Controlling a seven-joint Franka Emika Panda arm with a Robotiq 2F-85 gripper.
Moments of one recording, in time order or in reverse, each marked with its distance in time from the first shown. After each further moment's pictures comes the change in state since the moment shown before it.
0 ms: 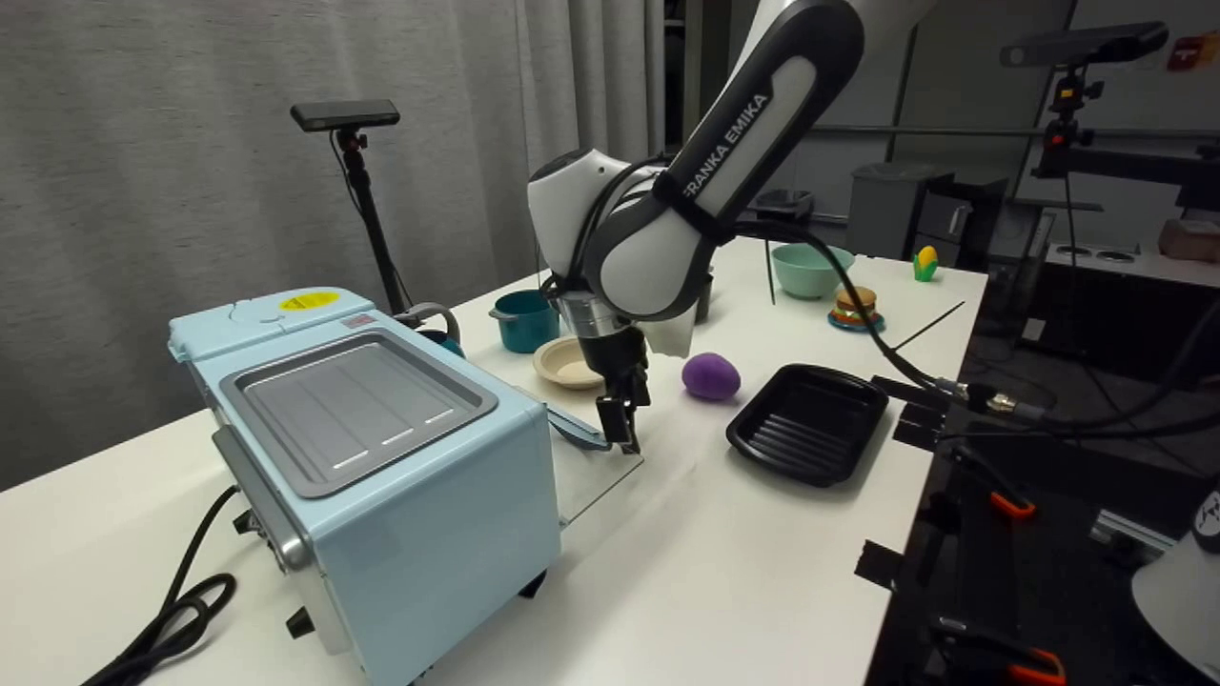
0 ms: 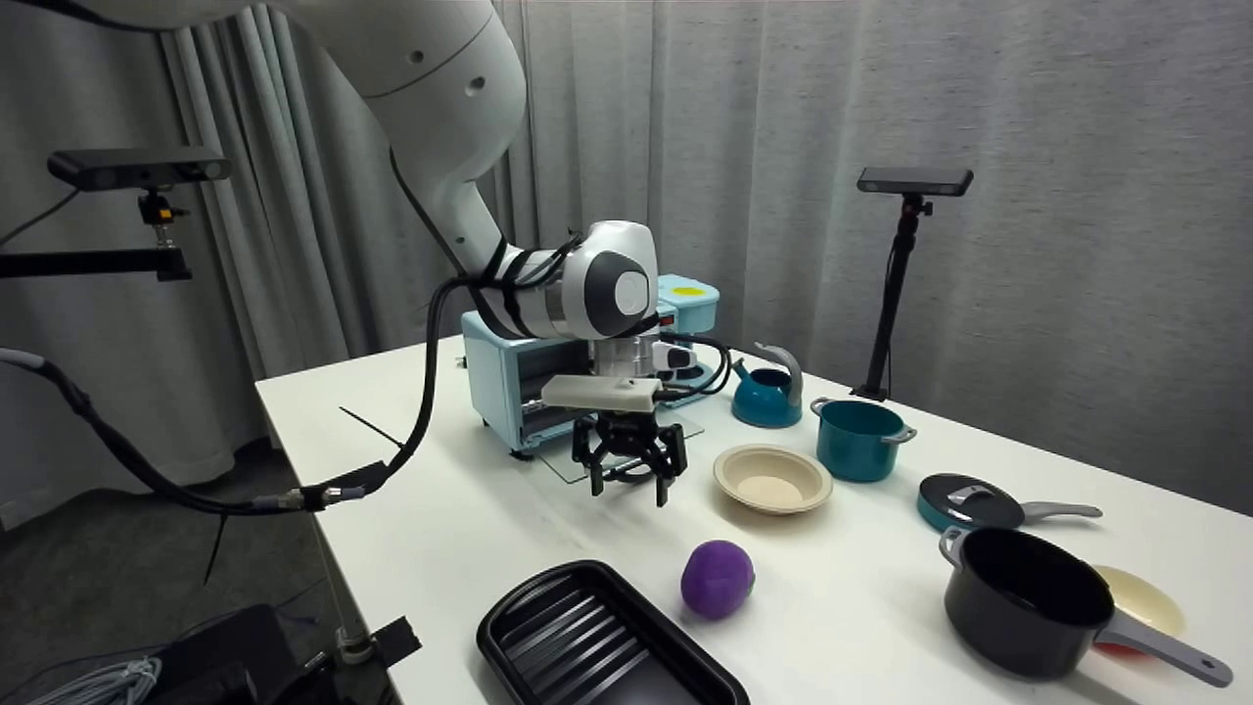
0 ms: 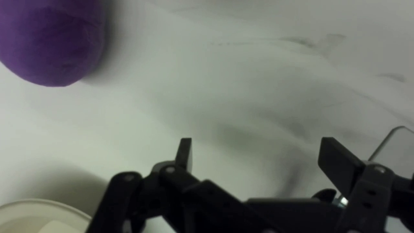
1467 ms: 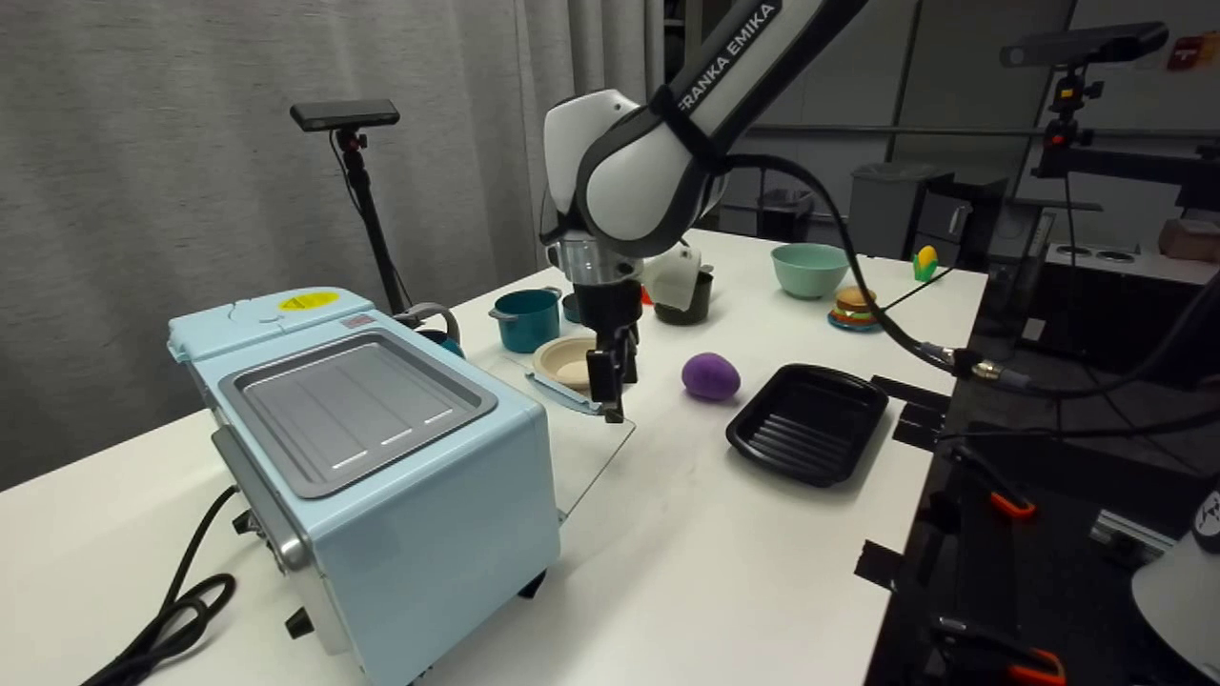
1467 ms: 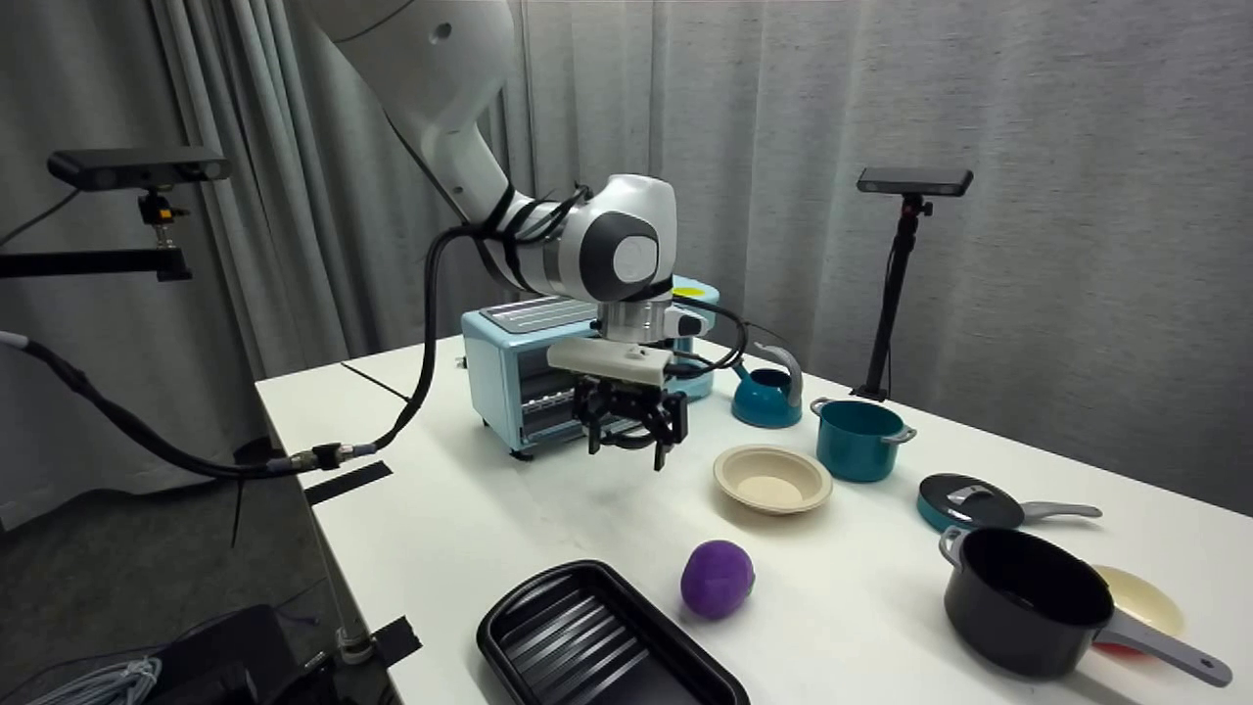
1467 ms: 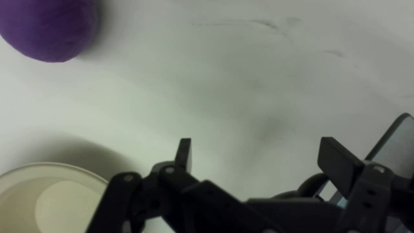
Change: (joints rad) arm -0.062 -0.097 0.043 -0.020 0.178 -0.002 -0.166
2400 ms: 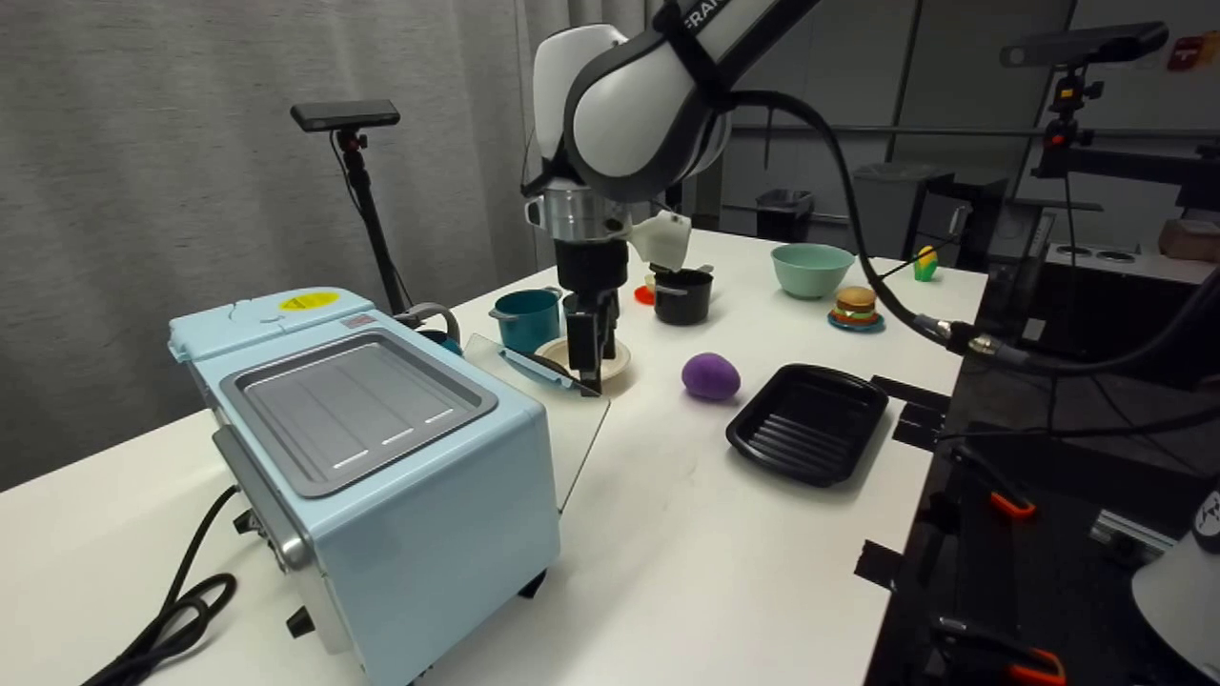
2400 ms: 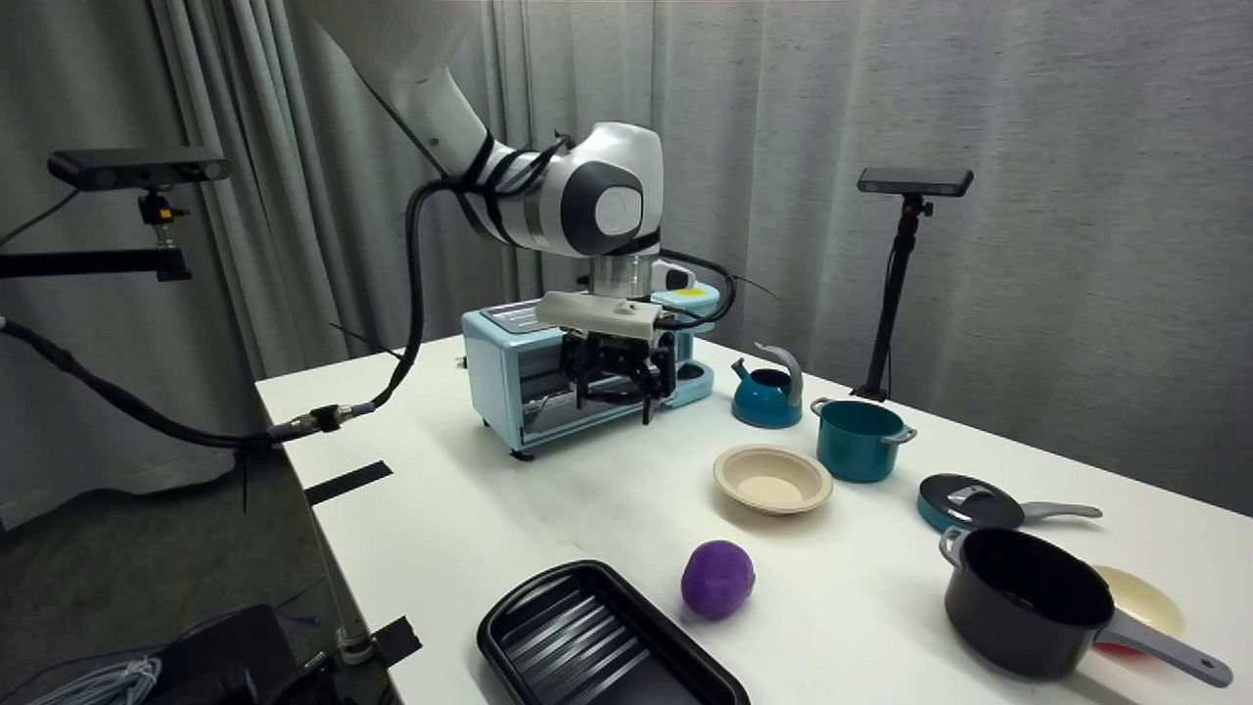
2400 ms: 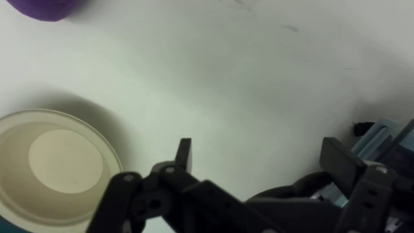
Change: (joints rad) arm 0.000 -0.084 0.036 0.006 0.058 -0.027 -0.055
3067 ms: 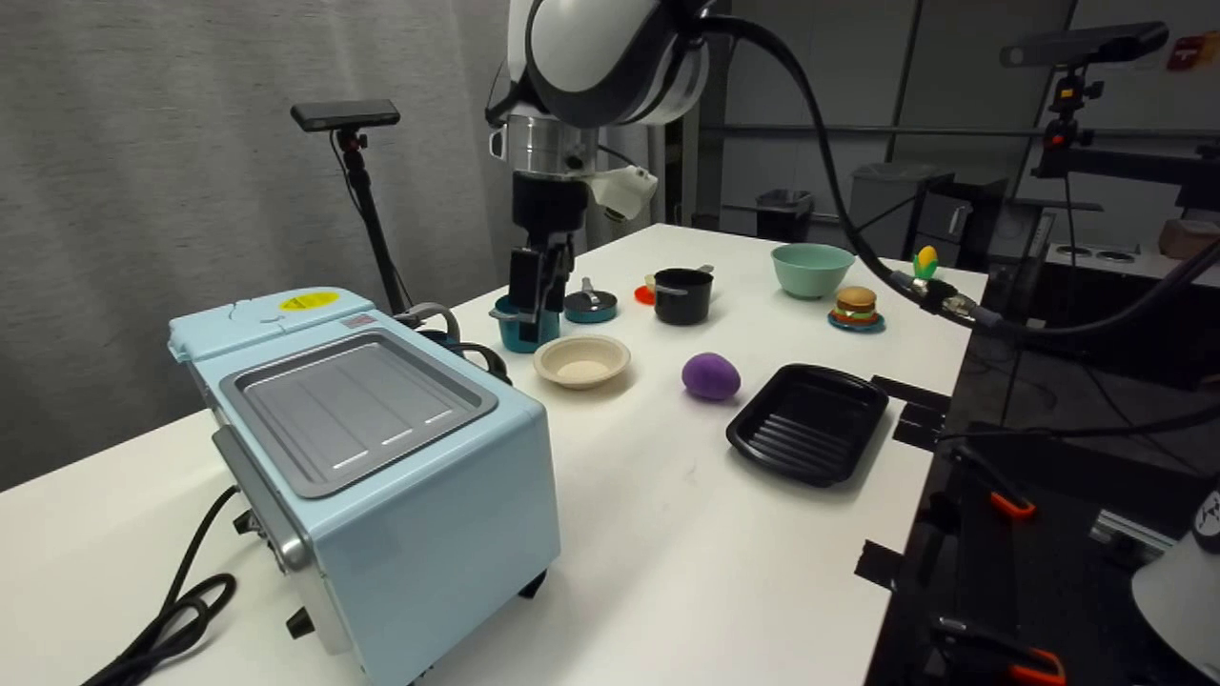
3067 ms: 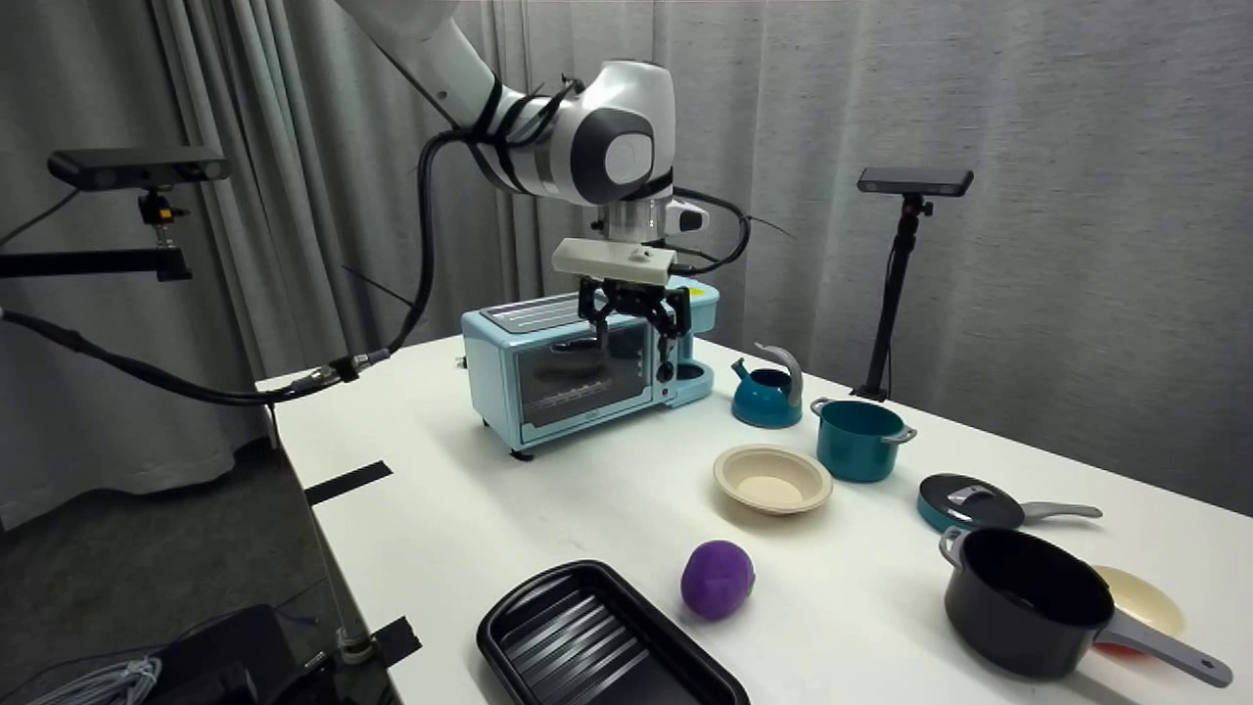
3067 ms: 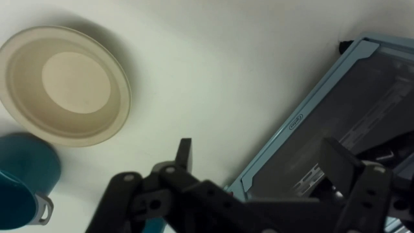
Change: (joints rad) arm 0.000 -0.004 0.009 0.132 0.070 0.014 -0.016
